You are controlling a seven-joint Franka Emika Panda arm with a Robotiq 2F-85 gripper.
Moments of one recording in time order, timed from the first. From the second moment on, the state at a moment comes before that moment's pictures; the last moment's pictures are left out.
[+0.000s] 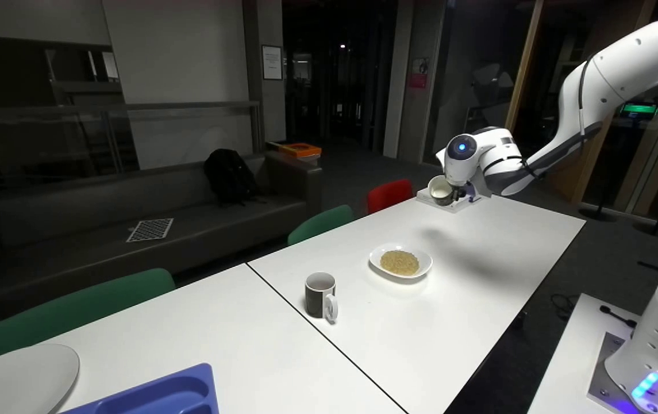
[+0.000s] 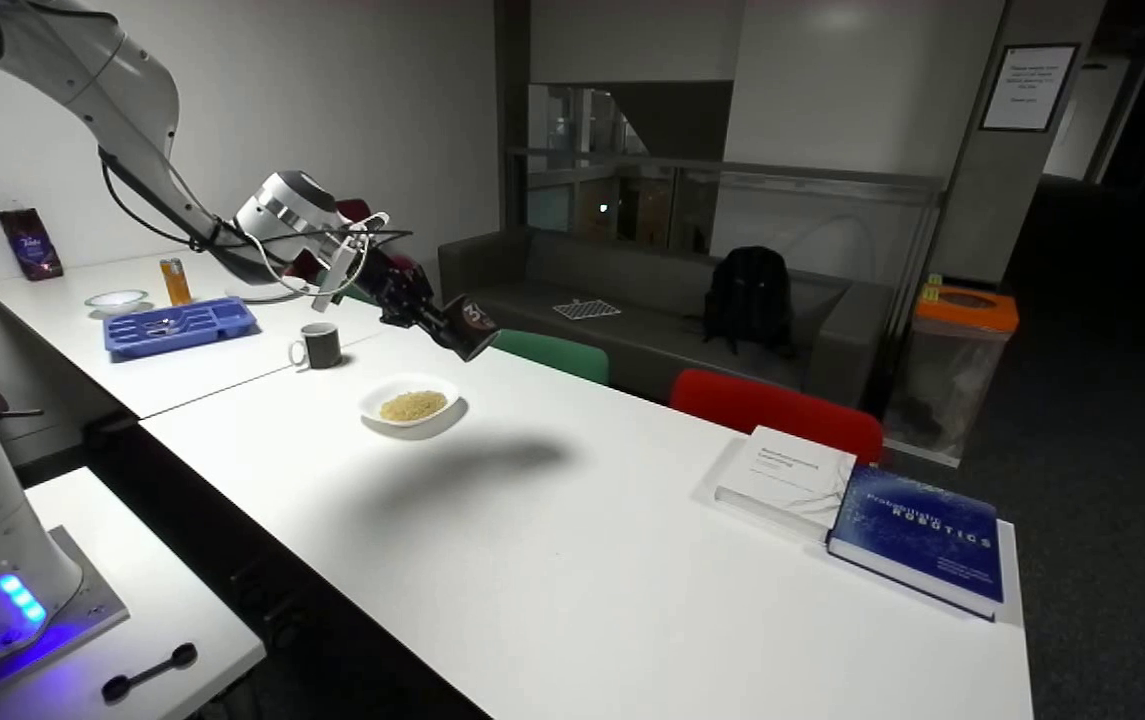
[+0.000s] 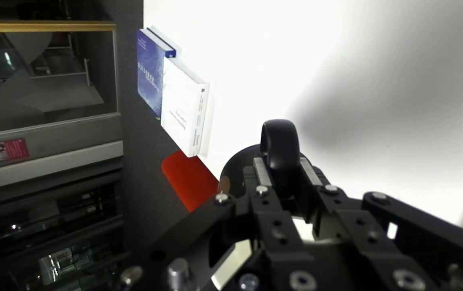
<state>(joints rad) -0.05 0.06 -0.04 -2.26 -1.31 2.31 0.55</state>
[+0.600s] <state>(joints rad) -0.10 0.06 -0.11 -2.28 -1.11 2.54 0.44</state>
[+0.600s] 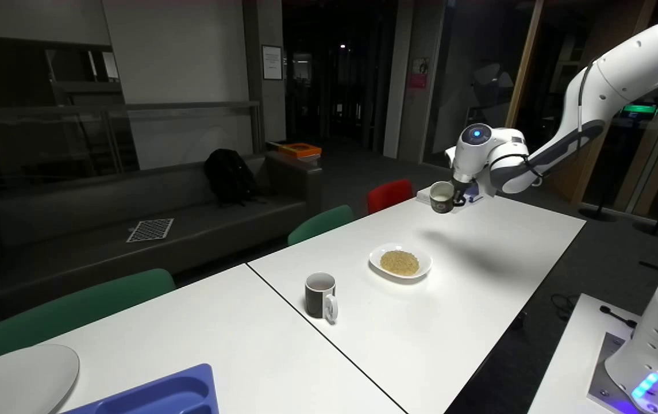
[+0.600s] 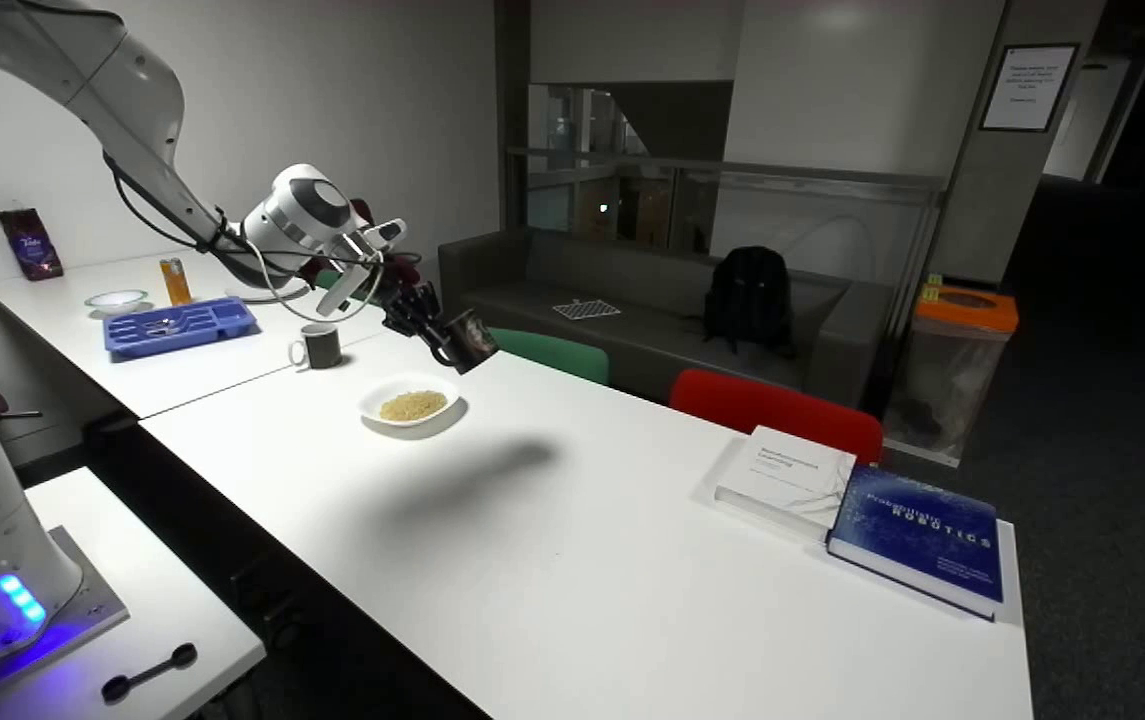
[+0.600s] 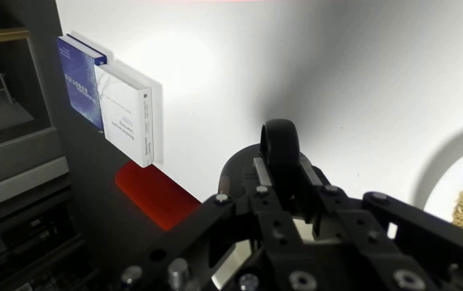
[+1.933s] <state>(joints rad) -0.15 0.16 -0.13 -2.31 -0.85 2.87 0.15</state>
